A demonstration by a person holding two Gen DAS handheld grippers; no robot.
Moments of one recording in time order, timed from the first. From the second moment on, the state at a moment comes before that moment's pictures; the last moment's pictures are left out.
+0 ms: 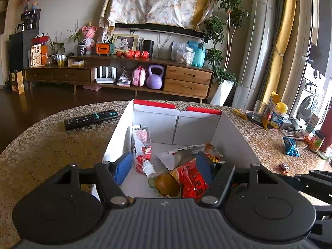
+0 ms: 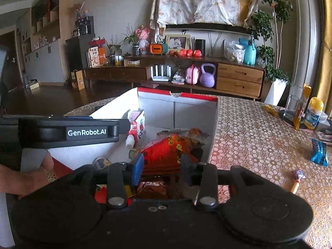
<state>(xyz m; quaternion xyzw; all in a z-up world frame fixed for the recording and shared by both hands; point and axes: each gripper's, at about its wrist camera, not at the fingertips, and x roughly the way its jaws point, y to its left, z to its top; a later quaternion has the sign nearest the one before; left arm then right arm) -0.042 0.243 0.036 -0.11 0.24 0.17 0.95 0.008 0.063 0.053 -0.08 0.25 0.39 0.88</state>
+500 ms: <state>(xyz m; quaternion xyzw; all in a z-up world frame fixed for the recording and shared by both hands) -0.050 0.181 0.059 -0.09 0.21 0.13 0.97 -0.004 -0.018 0.065 -0.03 0.21 0.33 0.92</state>
